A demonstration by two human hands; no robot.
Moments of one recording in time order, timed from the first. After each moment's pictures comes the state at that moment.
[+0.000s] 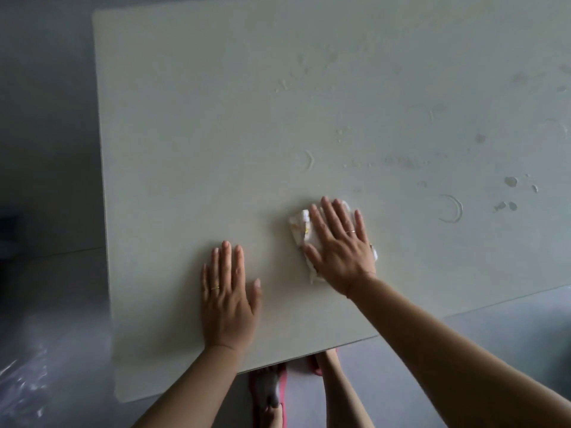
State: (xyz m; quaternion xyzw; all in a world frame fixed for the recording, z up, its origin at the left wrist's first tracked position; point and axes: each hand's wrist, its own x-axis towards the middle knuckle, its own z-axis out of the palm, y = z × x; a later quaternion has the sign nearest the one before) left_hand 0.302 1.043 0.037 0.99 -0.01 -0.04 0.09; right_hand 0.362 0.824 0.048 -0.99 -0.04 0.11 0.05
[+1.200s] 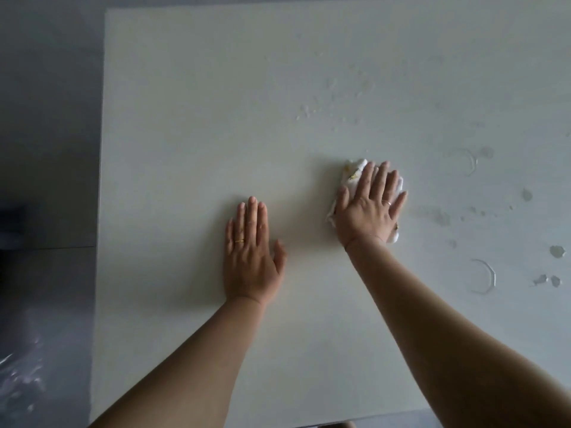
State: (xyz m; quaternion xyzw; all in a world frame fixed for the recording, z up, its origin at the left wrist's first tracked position) left_hand 0.447 0.995 0.040 0.99 0.00 -0.04 0.10; right_hand 0.524 0.814 0.038 -0.97 0.19 0.08 0.08
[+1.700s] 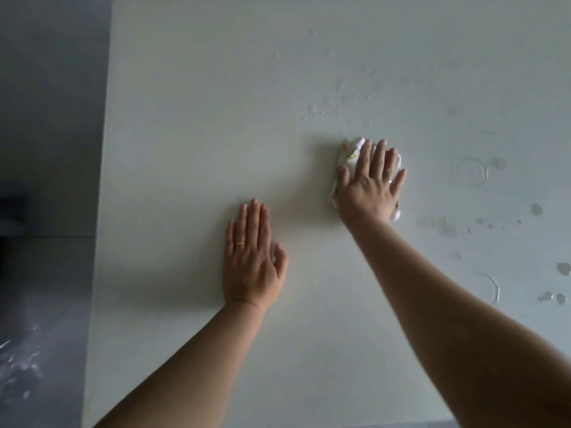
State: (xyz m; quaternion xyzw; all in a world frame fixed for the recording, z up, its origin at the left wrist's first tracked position) left_hand 0.448 0.992 0.039 1.00 0.01 -0.03 0.08; right_hand 0.570 0.815 0.040 -0.98 0.16 0.09 0.07
